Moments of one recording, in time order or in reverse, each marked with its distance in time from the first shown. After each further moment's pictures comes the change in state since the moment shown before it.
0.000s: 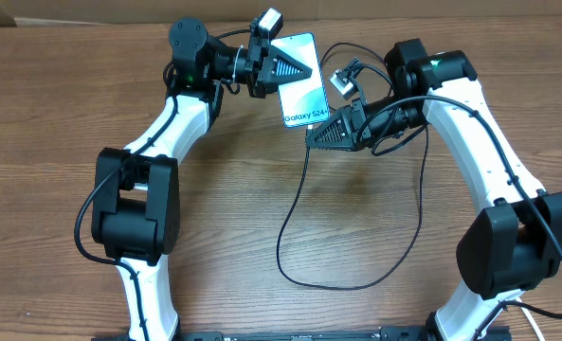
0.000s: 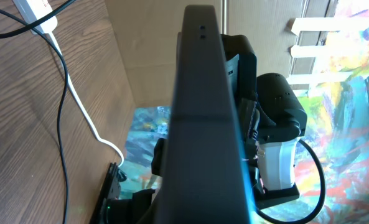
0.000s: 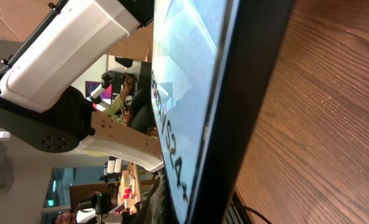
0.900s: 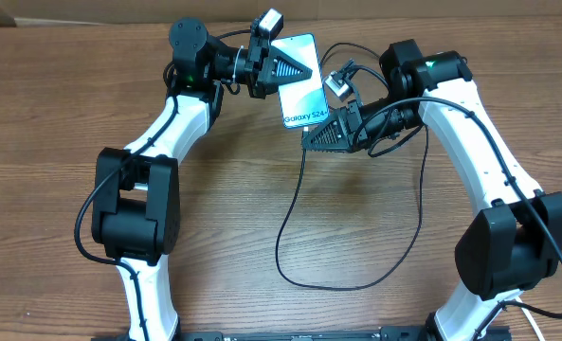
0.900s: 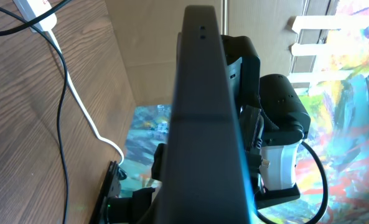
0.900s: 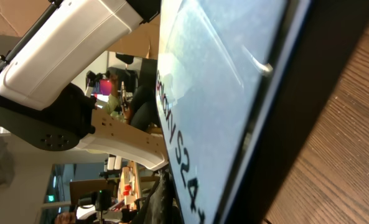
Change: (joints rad) left arm 0.000 0.000 0.000 0.000 0.006 0.000; right arm 0.019 0.000 0.000 0.002 -0.002 -0.002
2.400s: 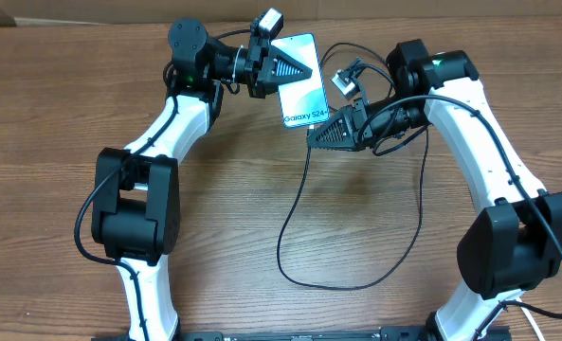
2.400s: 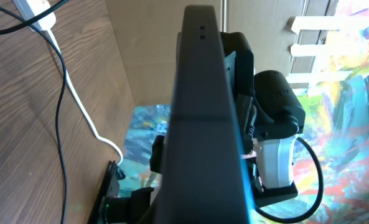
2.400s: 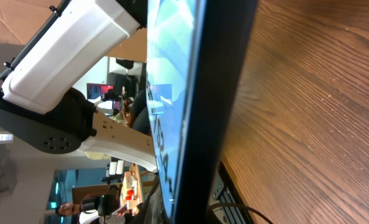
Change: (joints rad) left arm 0.000 0.000 0.000 0.019 0.000 -0.026; right arm -0.021 0.000 0.000 -0.016 -0.001 -0.002
